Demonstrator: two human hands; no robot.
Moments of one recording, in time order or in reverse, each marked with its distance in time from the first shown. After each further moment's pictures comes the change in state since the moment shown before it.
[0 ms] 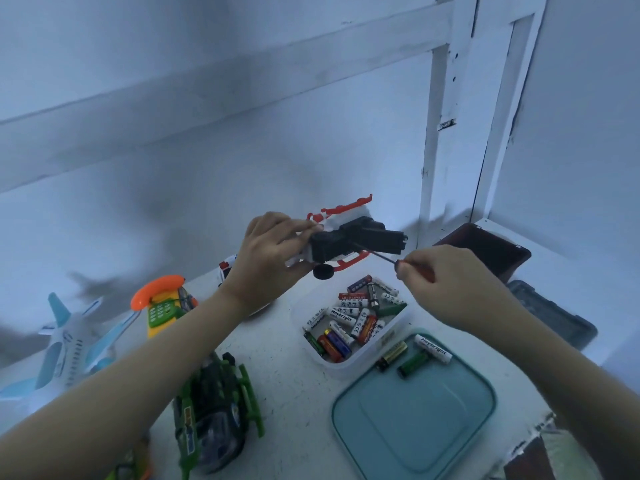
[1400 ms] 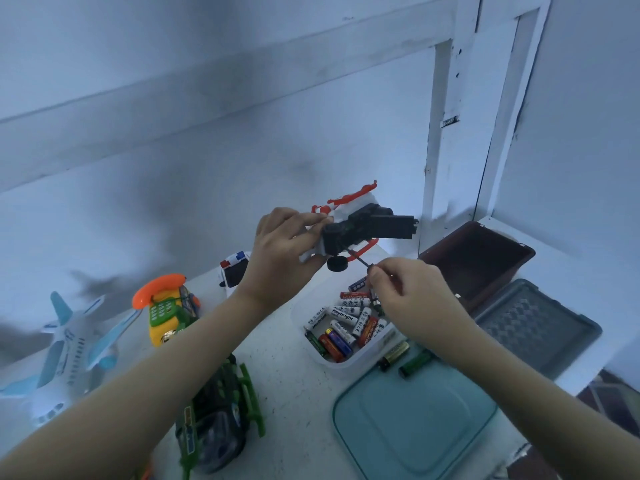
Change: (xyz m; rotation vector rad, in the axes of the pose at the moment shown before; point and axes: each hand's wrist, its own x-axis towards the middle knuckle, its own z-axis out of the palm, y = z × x) left_hand 0.009 0.018 0.007 -0.018 0.026 -0.136; right_hand -0.002 -0.018 0.036 0.299 0.021 -0.037
